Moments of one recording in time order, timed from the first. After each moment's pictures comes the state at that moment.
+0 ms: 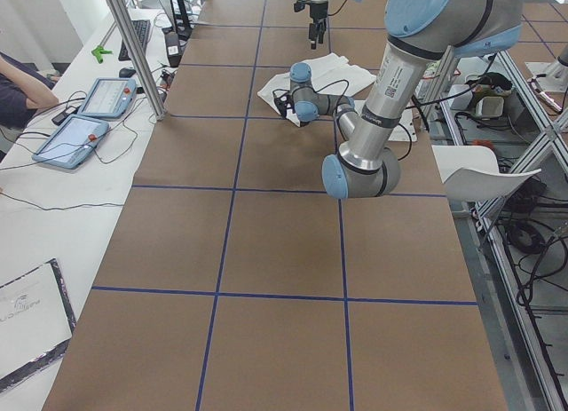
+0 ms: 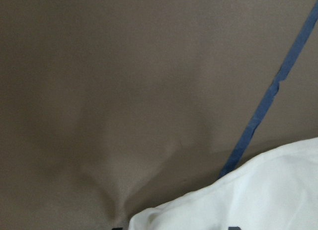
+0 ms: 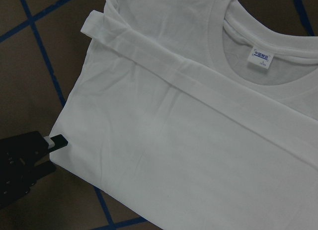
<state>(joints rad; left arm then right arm) -0.42 -2.21 -1.55 -2.03 -1.92 -1.88 0.54 -1.38 2.34 -1.57 2.03 1.65</state>
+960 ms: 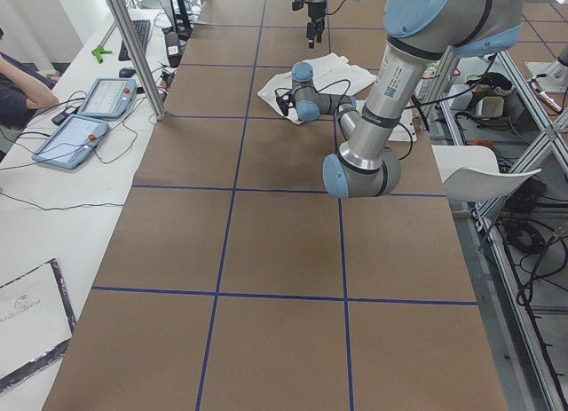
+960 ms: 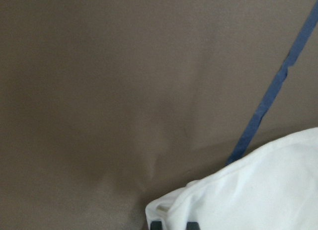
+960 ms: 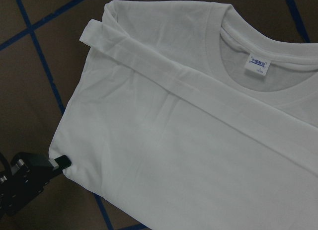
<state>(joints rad) -0.41 -2.21 -1.57 -2.04 -1.92 -1.87 0.56 -1.38 2.33 -1.57 2.03 1.65</state>
